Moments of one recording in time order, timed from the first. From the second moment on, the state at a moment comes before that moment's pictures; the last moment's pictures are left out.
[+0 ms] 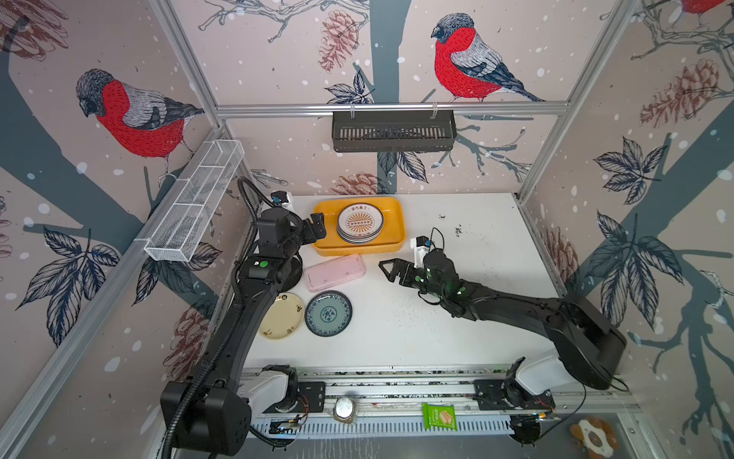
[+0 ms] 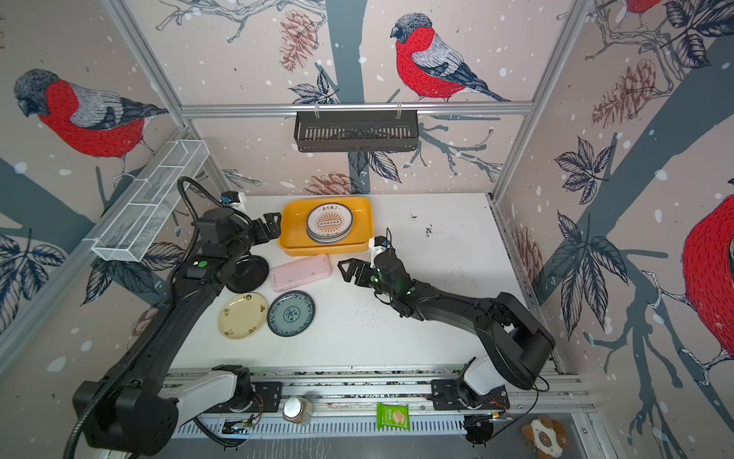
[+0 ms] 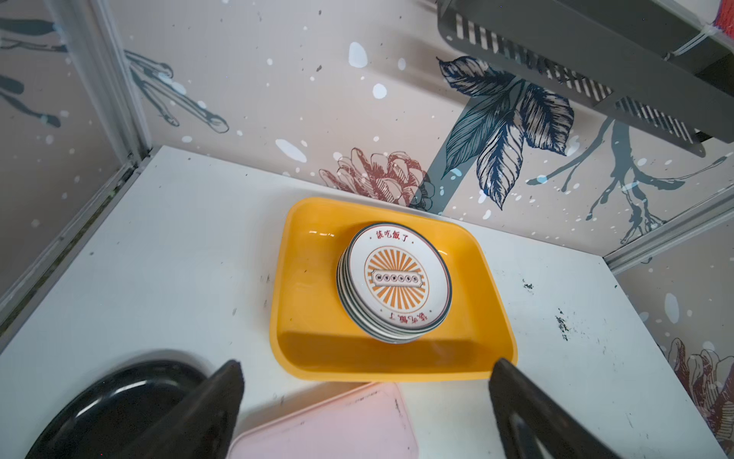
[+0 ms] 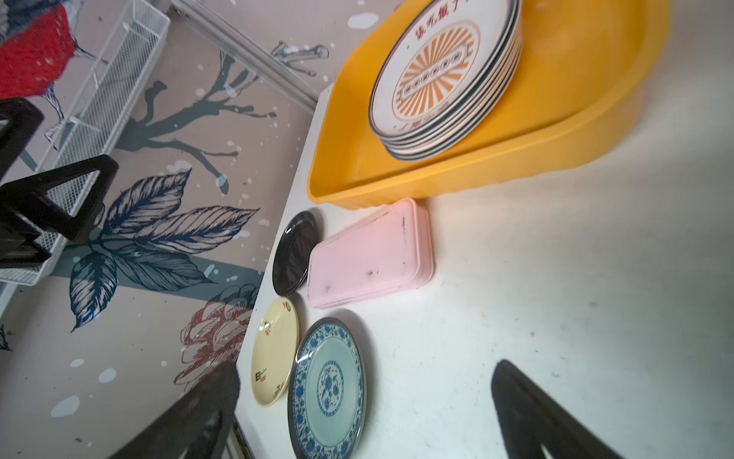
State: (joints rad) left arm -0.12 1.09 1.00 -0.29 0.04 -0.34; right arm 0.82 1.54 0.77 0.37 -0.14 0.87
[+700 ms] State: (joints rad) left arm -0.03 0.81 0.82 -0.36 -0.02 -0.35; right arm 0.96 2.09 1.34 -0.08 -0.40 0.72
